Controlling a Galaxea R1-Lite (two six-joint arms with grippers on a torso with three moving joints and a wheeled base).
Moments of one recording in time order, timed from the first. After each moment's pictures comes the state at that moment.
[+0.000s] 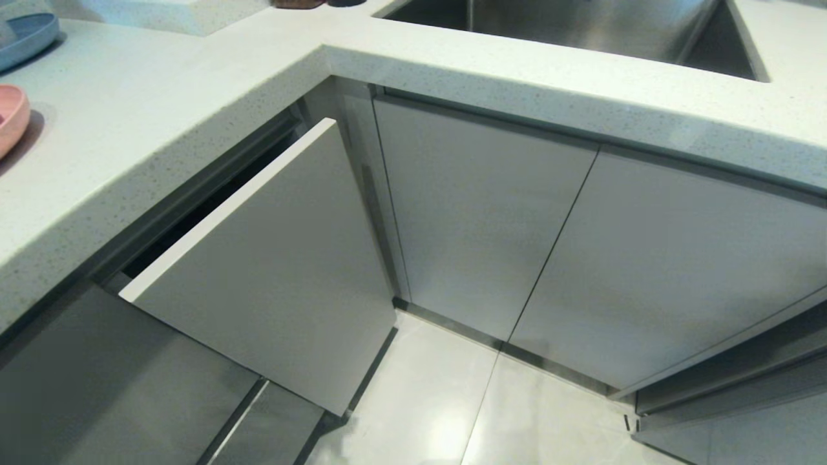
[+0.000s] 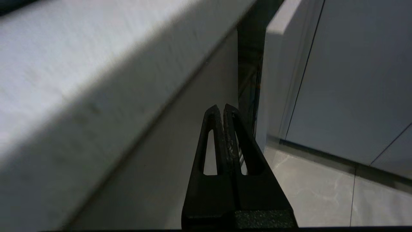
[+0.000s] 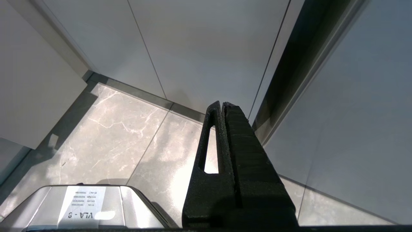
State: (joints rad) left arm 0.00 0.04 -0.20 -0.07 0.11 0.14; right arm 0.01 0.00 0.00 0.00 0.00 0.02
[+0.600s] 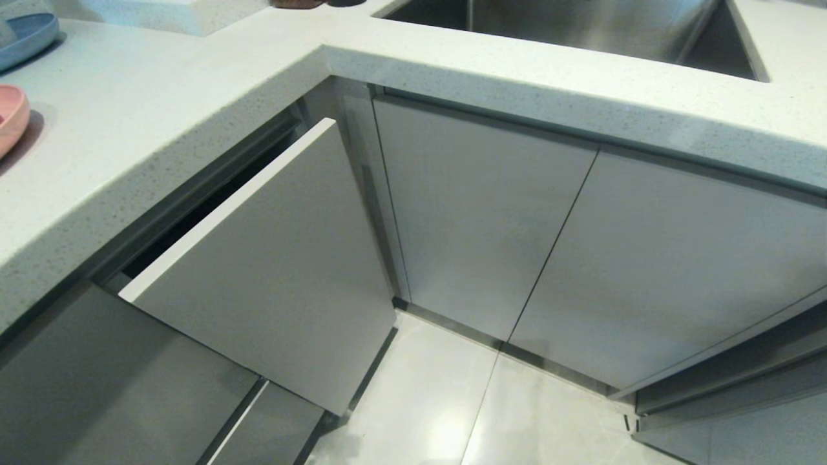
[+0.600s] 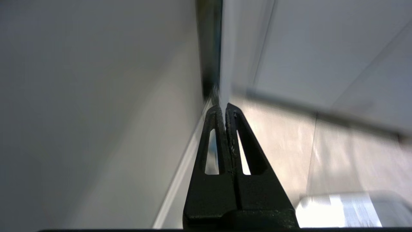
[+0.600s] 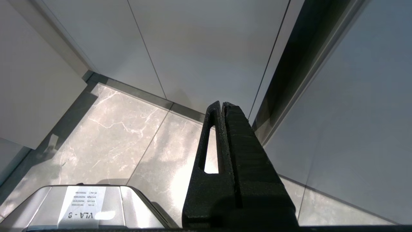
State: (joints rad) left arm 0.00 0.00 0.00 -0.03 -0.03 0.08; right arm 0.01 0.00 0.00 0.00 0.00 0.02
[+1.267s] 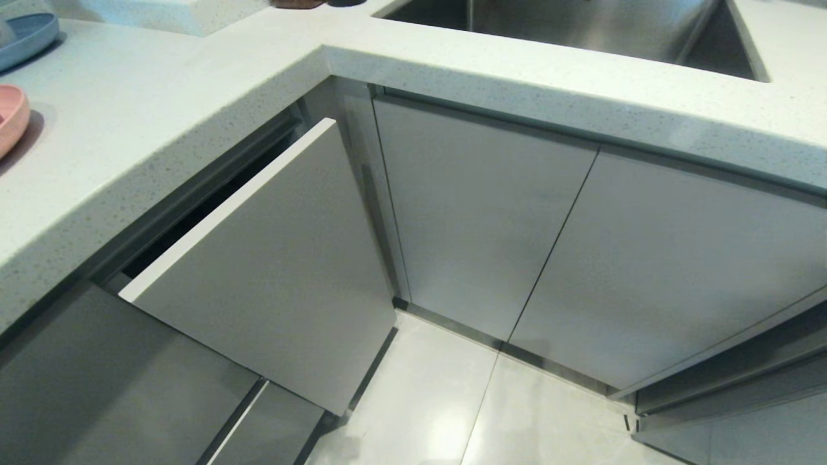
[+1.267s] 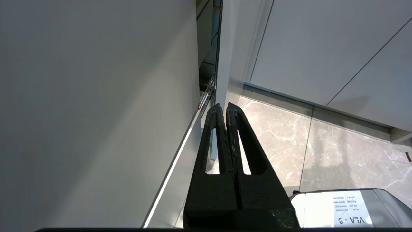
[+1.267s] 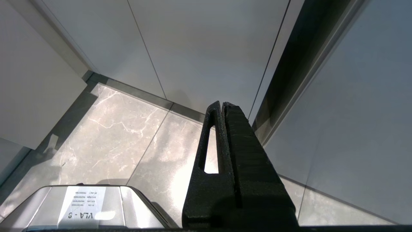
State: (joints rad) left arm 0.00 0.00 0.00 -0.01 -0.04 0.05; right arm 0.01 0.00 0.00 0.00 0.00 0.02
